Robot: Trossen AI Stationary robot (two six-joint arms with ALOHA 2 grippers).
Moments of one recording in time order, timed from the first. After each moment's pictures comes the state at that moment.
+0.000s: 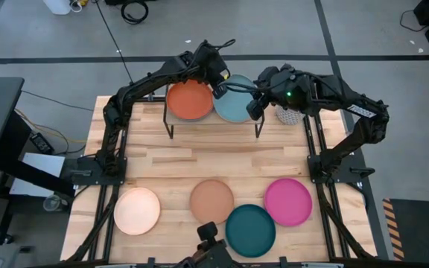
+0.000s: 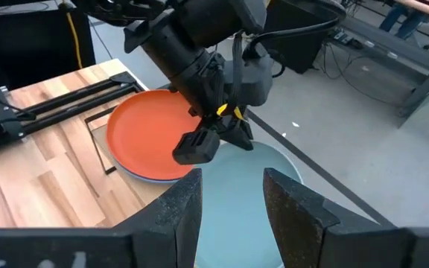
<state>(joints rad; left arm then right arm) 0.59 2.09 2.11 -0.74 0.01 0.17 -0.07 1.49 1.99 -1.11 0.63 0.27</state>
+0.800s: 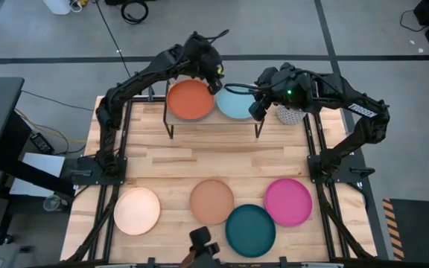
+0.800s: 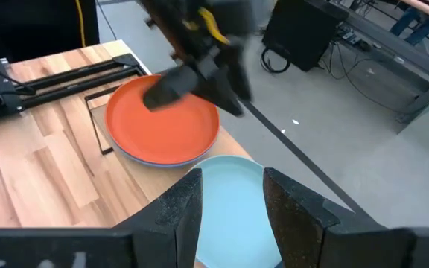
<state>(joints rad) 0.58 1.99 2.16 -0.81 0.06 0.20 -0.09 1.47 1.99 -1.15 0.59 0.20</state>
